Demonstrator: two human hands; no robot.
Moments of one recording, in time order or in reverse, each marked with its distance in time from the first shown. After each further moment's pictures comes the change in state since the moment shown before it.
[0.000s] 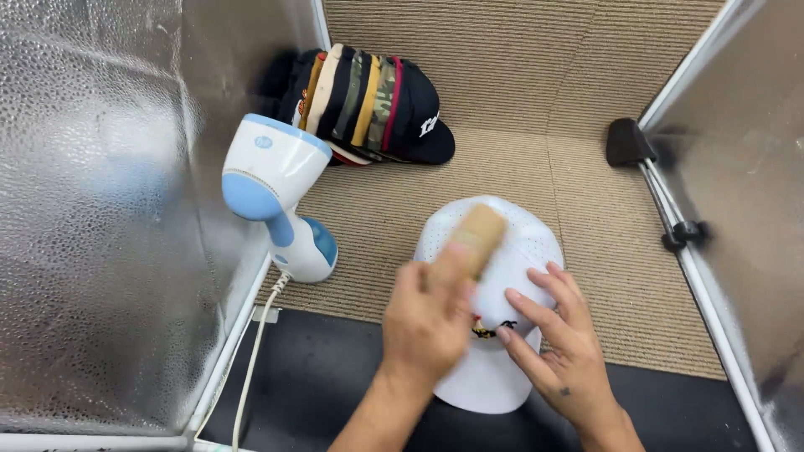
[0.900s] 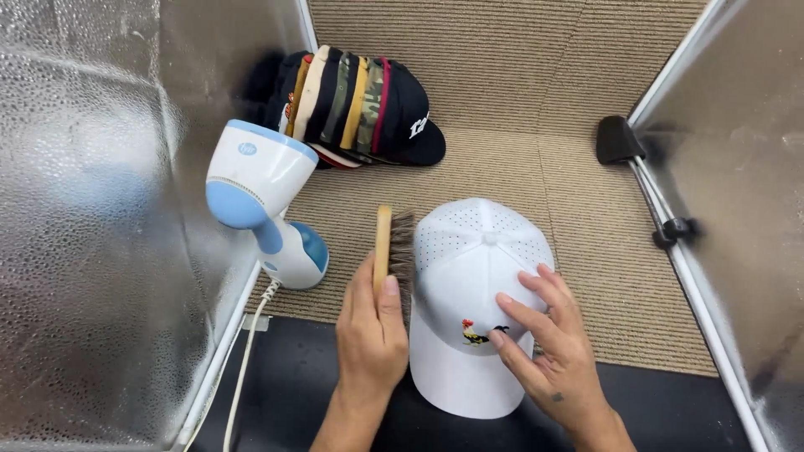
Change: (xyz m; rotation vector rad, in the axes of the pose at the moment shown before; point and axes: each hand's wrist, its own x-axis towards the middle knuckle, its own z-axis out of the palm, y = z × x) left_hand 0.002 -0.026 -0.026 -0.140 -0.005 -0.277; right_hand 0.003 -0.002 0.001 0.019 0.001 0.018
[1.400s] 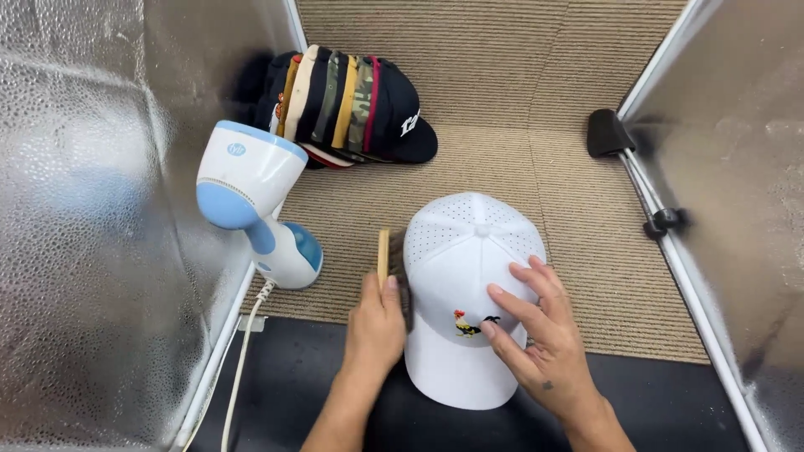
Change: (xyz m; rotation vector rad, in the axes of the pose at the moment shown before) left_hand 0.000 -0.037 0.025 0.094 -0.442 -0.584; right_hand -0.002 0.001 0.001 -0.002 0.007 0.008
